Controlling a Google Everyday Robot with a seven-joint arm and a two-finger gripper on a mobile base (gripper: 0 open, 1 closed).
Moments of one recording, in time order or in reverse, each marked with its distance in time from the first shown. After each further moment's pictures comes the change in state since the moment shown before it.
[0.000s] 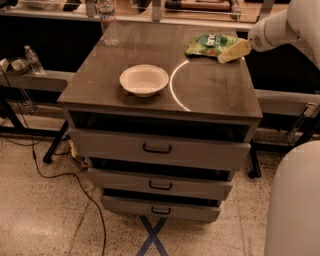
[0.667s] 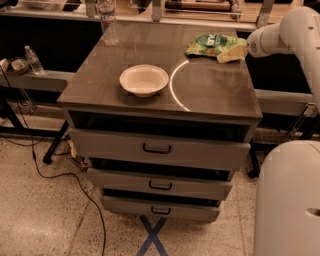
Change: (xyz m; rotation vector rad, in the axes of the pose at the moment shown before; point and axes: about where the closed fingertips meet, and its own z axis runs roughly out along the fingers) arm 0.019 -0.028 0.040 0.065 -0.049 0.138
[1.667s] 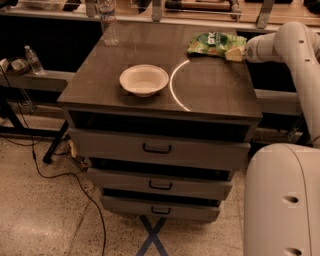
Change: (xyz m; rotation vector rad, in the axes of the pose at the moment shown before) arm 0.018 -0.016 0.038 0.019 -0.045 0.111
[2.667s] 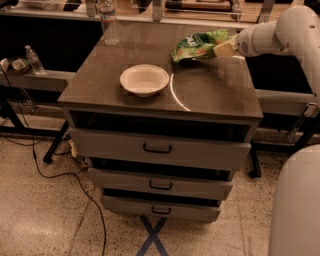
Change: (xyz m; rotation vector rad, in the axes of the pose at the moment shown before) arm -0.045 0.081 -0.044 -0.167 -0.057 -0.164
